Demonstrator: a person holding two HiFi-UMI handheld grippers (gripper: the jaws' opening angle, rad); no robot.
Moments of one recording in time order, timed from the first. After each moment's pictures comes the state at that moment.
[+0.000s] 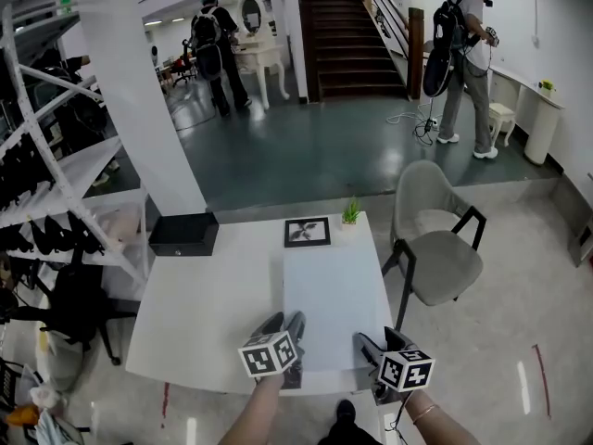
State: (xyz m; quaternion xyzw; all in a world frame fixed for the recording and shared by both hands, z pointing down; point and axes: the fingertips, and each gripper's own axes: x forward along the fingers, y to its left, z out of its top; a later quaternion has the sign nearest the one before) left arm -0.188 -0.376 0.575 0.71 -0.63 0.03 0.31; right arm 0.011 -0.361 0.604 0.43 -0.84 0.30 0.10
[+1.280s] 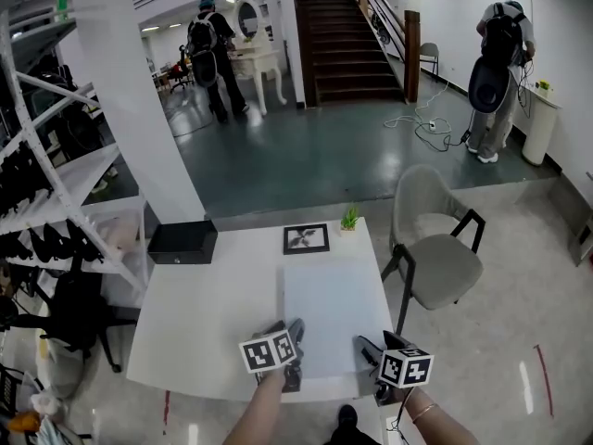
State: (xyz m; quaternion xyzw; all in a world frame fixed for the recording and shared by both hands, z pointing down) left arm -0.193 -0.384 0.598 0.69 -0.62 0.07 0.37; right arm 0.011 -0.373 0.619 0.43 -0.83 0.33 0.12
